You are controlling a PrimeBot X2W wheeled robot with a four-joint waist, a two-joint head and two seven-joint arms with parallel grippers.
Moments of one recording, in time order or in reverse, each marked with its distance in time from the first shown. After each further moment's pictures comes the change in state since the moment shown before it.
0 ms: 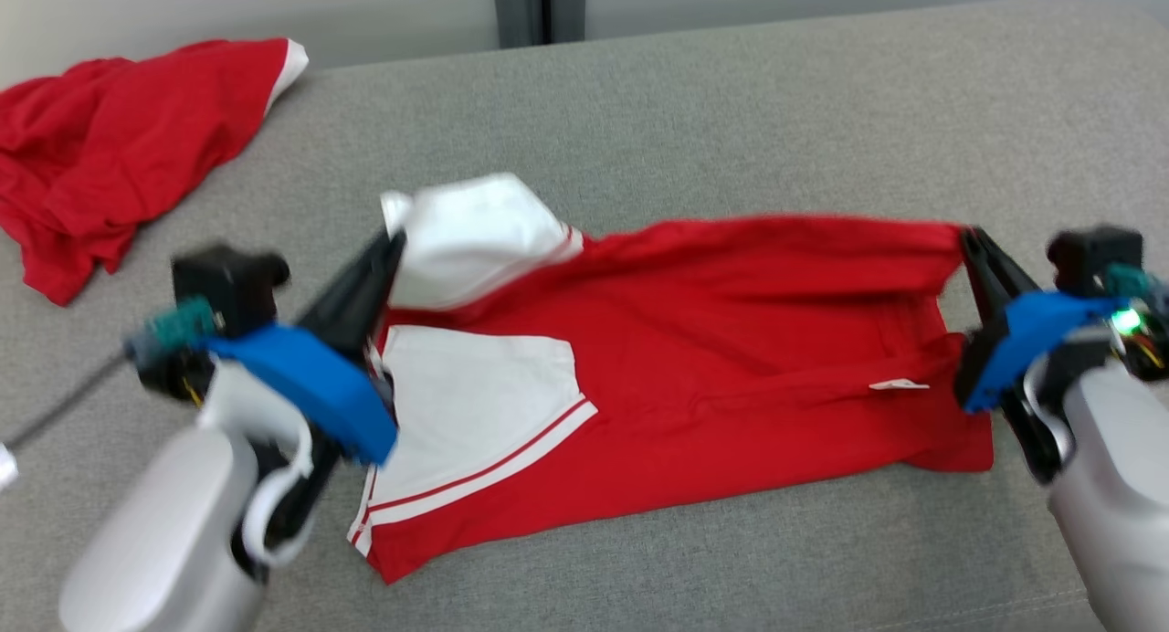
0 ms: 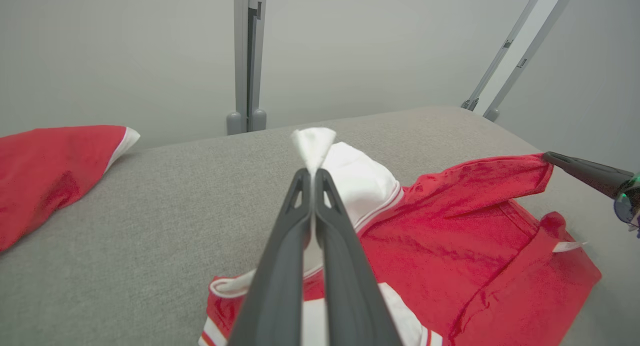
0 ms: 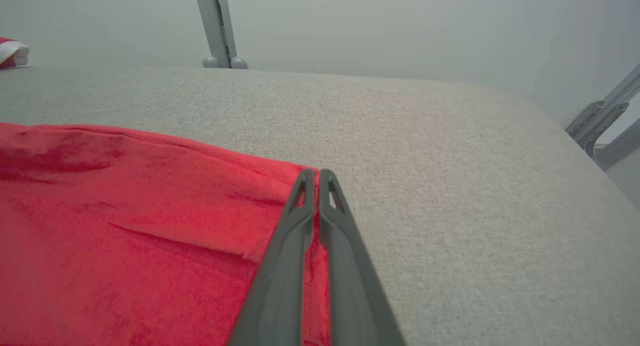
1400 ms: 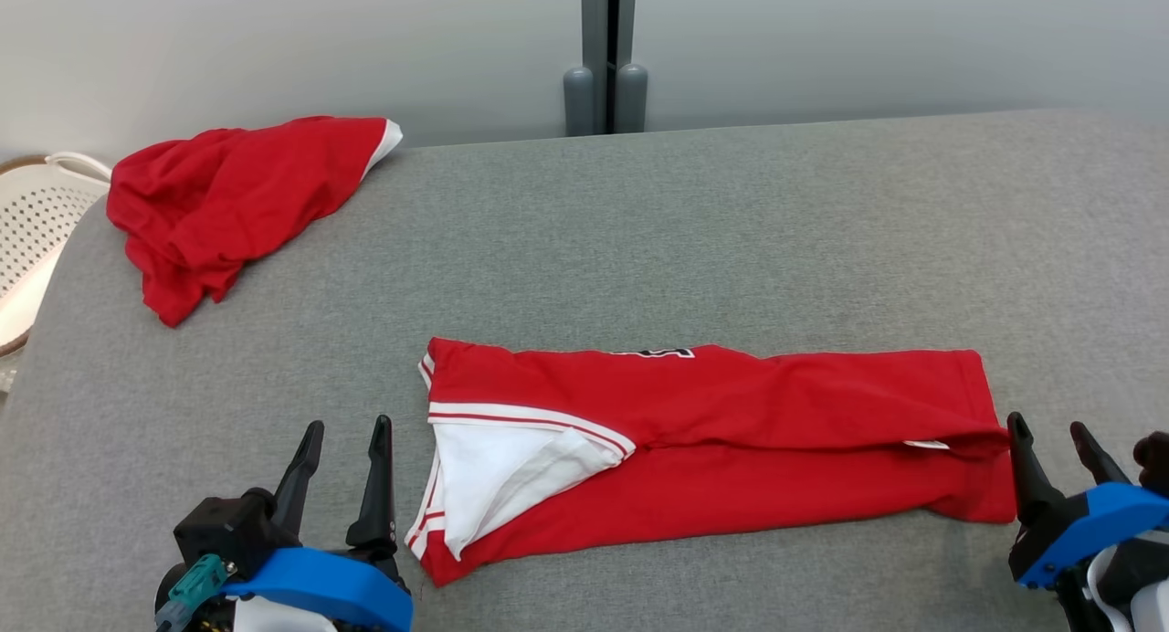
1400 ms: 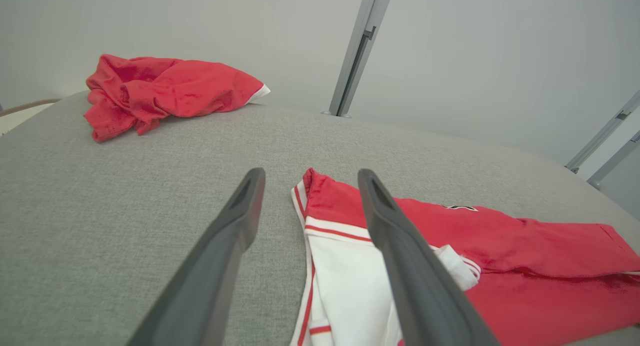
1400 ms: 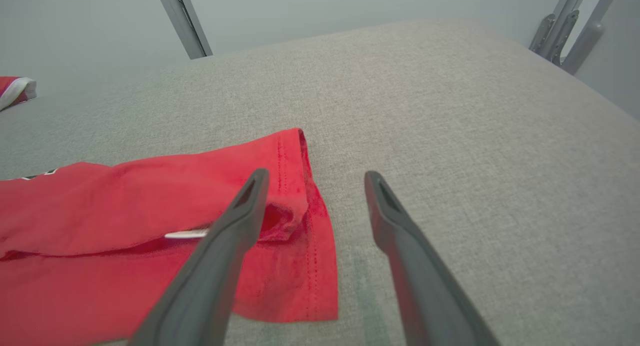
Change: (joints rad) left arm 0.449 -0.076 0.047 -0.069 0.024 0.262 -0.308; right arm 0.551 0.104 -0.402 -0.443 -0.038 0.000 0.135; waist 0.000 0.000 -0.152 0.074
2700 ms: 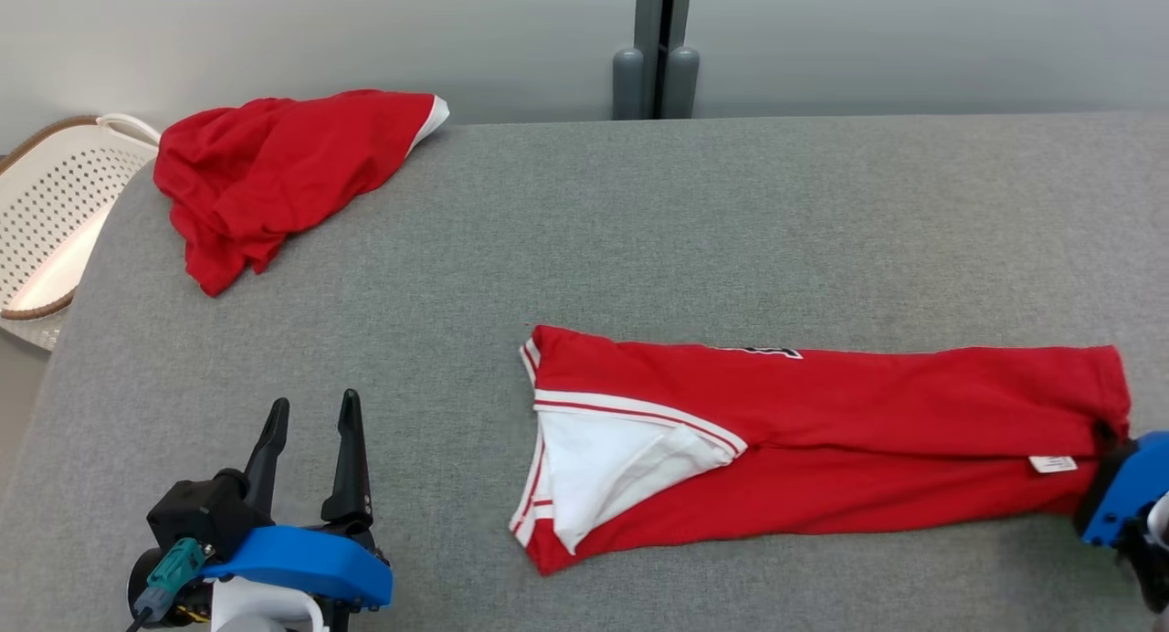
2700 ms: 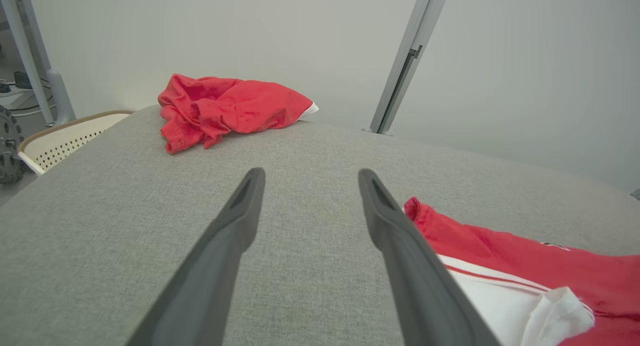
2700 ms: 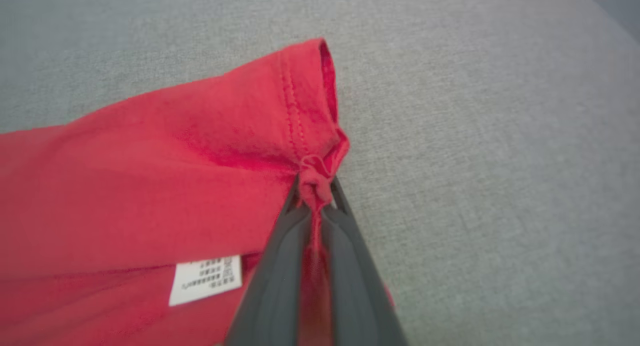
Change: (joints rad) left arm -0.035 -0.015 0.046 0.031 0.031 0.031 -0.024; right arm -0.258 -0.113 -0.035 0.422 -0.050 0.001 0.142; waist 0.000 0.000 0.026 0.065
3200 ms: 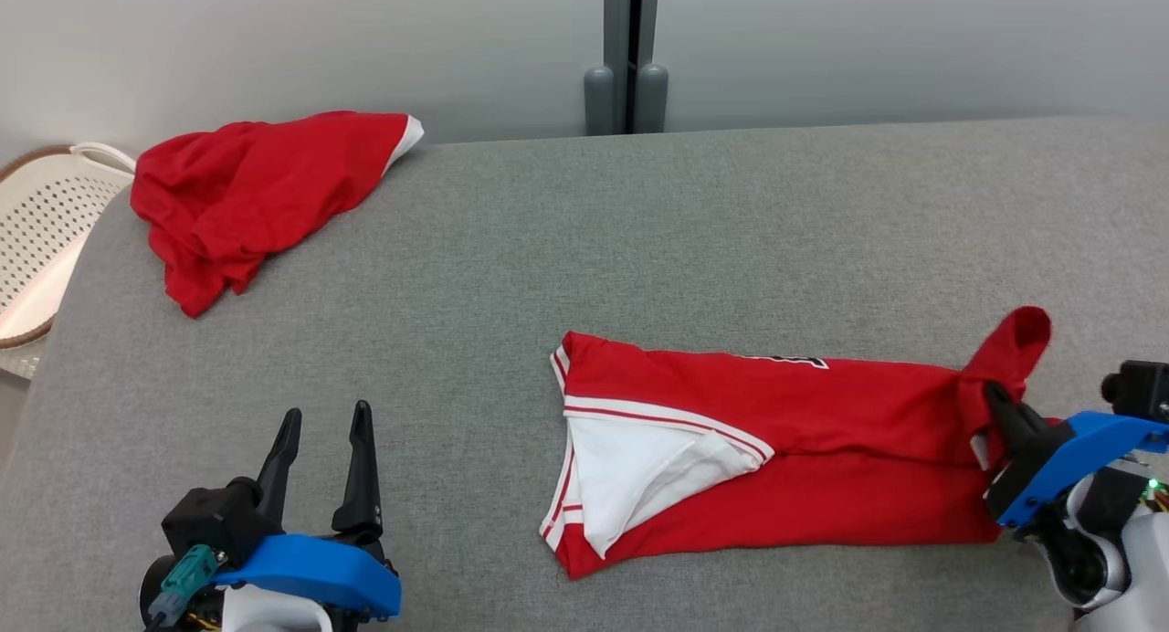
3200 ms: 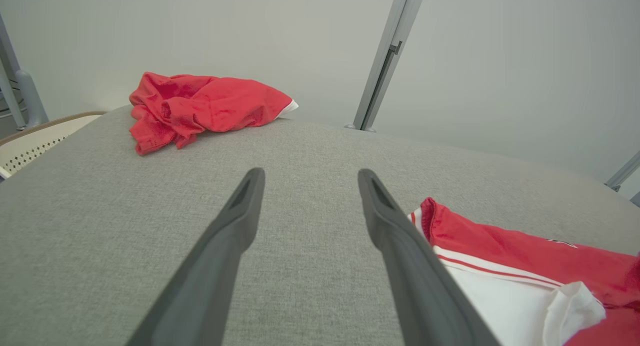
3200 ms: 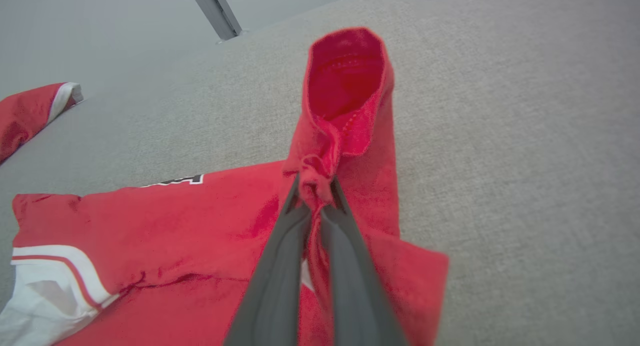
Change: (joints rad) left arm 0.006 -0.006 -0.010 0.016 0.002 -0.009 -0.001; right arm 0.098 0.070 0.100 -0.314 0.246 -0.001 0.078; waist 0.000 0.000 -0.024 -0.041
